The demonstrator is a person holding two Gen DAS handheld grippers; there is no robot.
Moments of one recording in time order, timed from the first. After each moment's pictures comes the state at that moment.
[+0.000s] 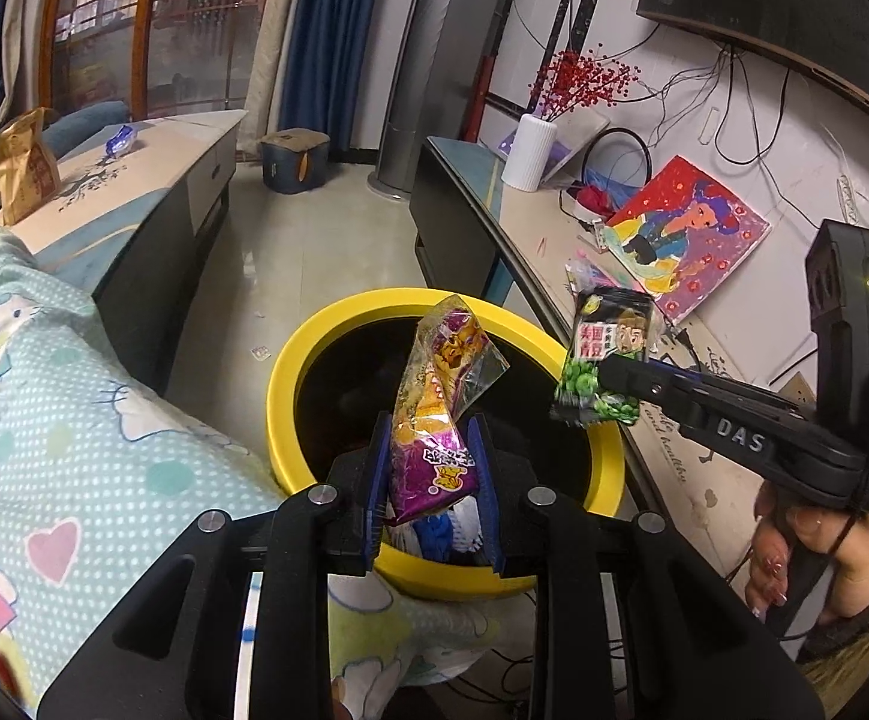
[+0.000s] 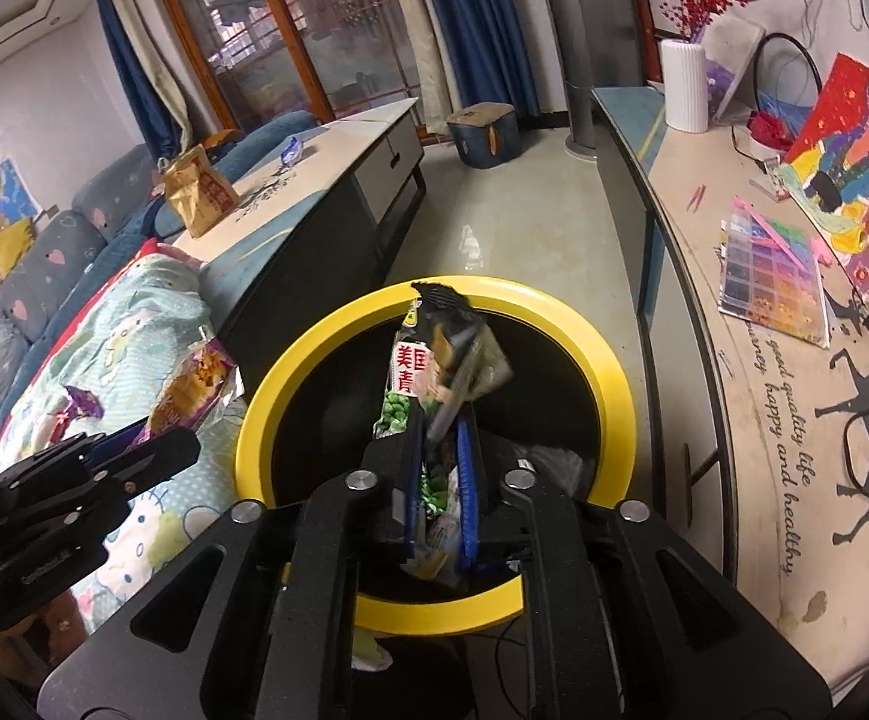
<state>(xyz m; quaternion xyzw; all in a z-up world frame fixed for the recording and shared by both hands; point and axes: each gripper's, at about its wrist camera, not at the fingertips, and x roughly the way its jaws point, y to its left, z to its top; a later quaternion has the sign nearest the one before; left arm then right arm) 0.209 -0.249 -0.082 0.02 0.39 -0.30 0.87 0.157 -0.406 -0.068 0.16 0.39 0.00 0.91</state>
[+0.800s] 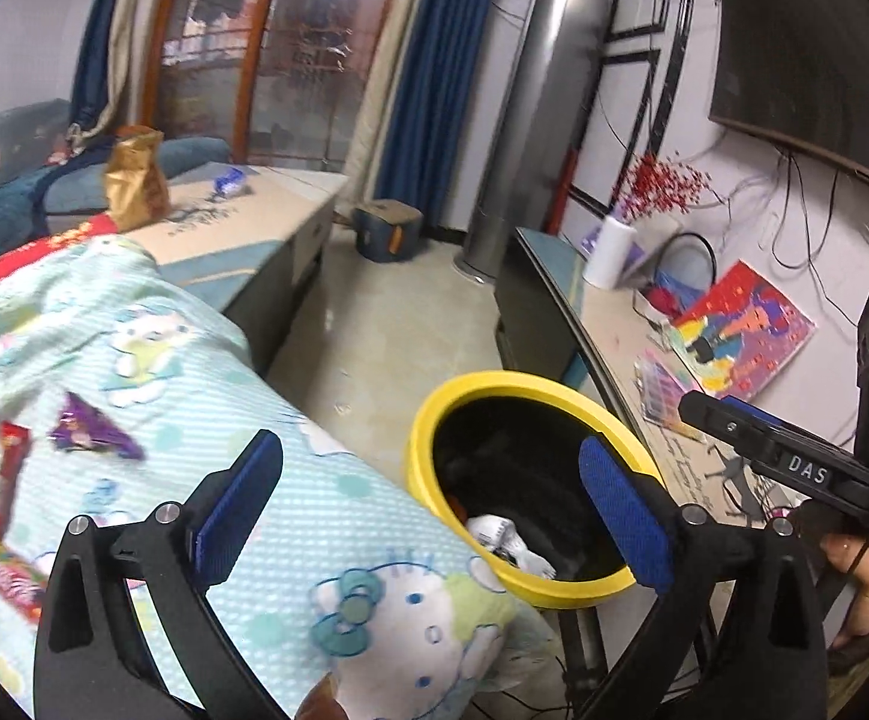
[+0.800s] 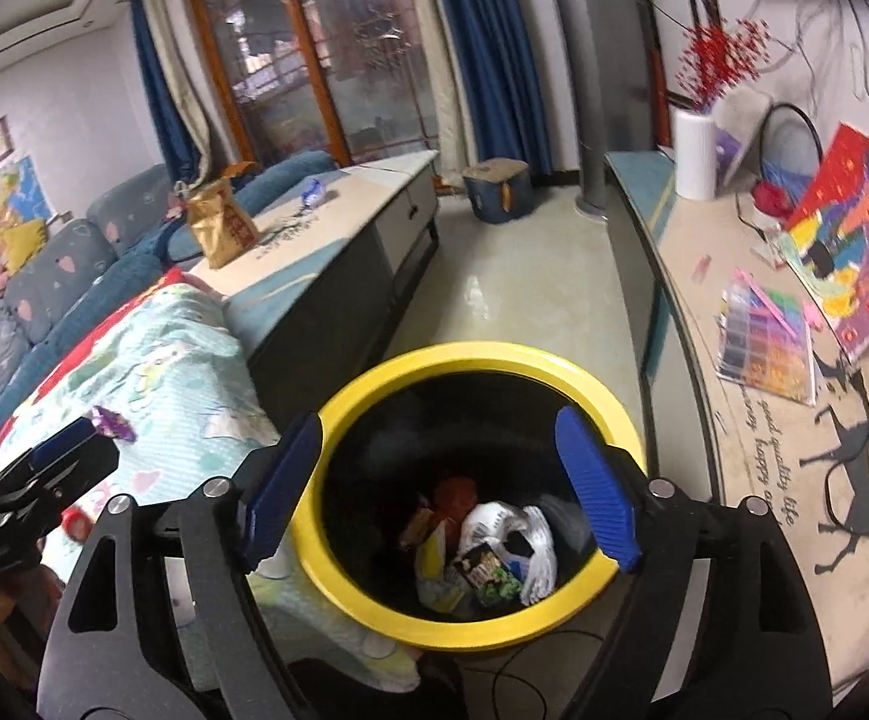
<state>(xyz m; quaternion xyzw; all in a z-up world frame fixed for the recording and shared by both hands) 0.171 -0.160 -0.033 -0.04 0.30 -0.19 0.93 0.144 -0.374 -0.019 0.13 0.33 0.01 0.94</state>
